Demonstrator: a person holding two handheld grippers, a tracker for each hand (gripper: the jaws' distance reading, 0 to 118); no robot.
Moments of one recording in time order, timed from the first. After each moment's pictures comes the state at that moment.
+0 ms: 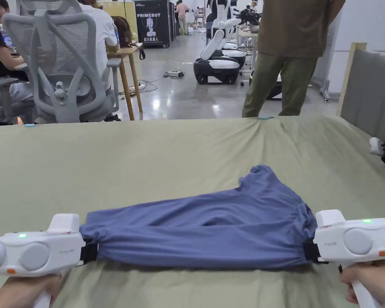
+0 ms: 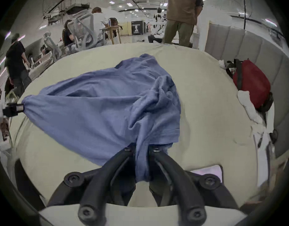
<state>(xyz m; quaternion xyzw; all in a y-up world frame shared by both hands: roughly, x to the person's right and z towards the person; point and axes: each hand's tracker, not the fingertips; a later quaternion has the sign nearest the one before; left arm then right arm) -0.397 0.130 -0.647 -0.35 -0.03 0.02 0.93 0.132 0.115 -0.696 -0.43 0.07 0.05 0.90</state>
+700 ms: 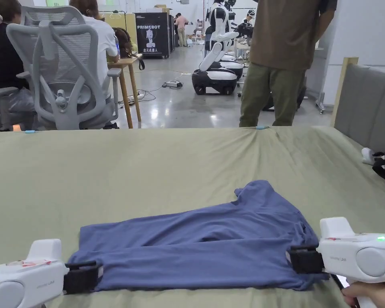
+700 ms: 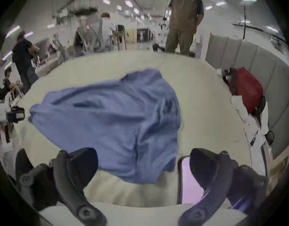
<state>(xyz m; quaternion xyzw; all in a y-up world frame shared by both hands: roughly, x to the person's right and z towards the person) -0.404 0.129 -0.595 -0.31 -0.03 0.06 0.95 0.137 0.144 -0.656 -0.34 0.09 0.03 0.94</state>
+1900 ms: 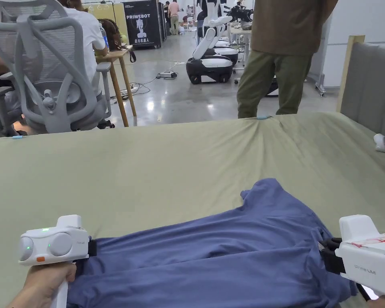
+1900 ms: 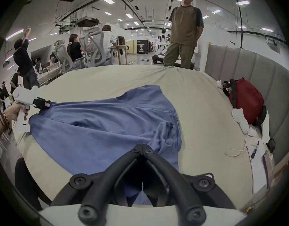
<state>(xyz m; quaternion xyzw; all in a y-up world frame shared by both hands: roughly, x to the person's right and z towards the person) -0.408 0.097 -0.782 -0.39 0.07 0.02 0.92 0.128 0.139 -0.691 -0.32 0.10 0.04 0.94</state>
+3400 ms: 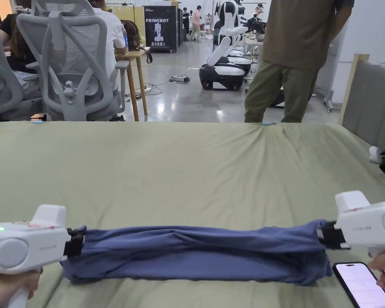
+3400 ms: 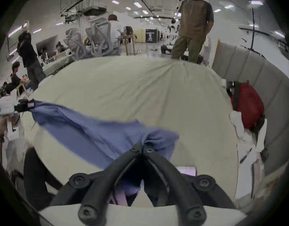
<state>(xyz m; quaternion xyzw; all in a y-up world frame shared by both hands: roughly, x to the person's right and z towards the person) -0.408 0.146 -0.603 -0.33 -0.04 0.00 0.94 0.160 0.172 -0.656 -0.41 0.12 0.06 0.90</state>
